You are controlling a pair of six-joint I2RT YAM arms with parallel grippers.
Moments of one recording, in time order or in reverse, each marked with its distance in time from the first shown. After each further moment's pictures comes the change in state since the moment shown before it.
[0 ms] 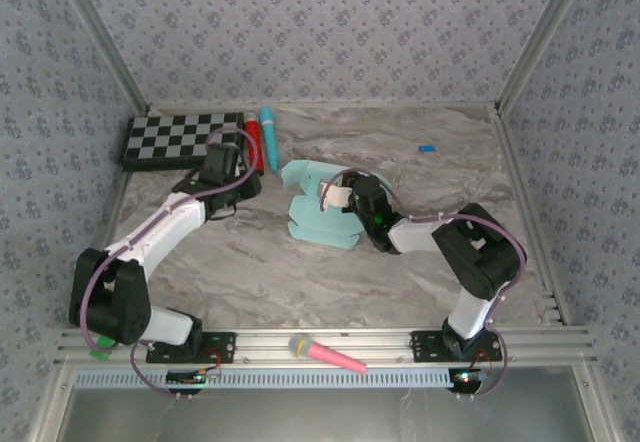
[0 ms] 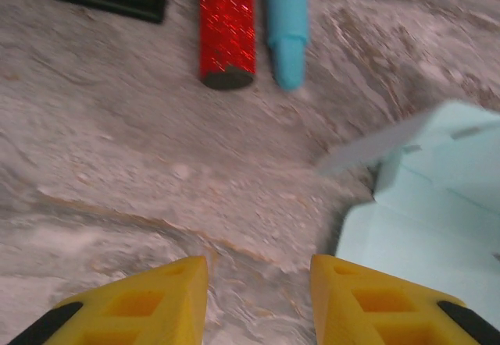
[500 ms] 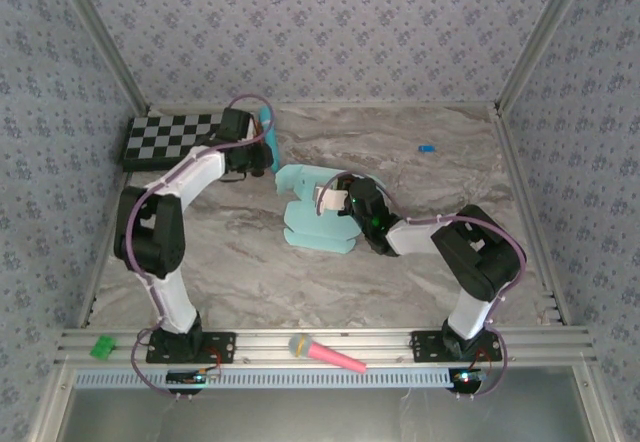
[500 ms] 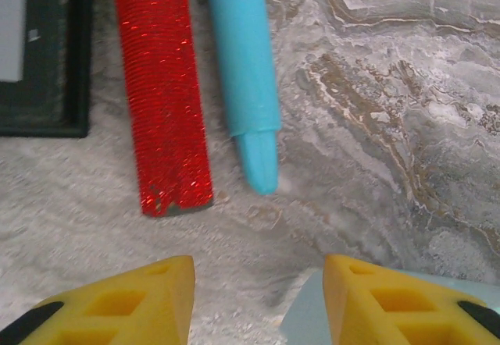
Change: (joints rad) left arm 0.048 0.447 0.427 -0.066 0.124 0.159; right arm 0.029 -0.007 0.000 -0.007 -0.014 0.000
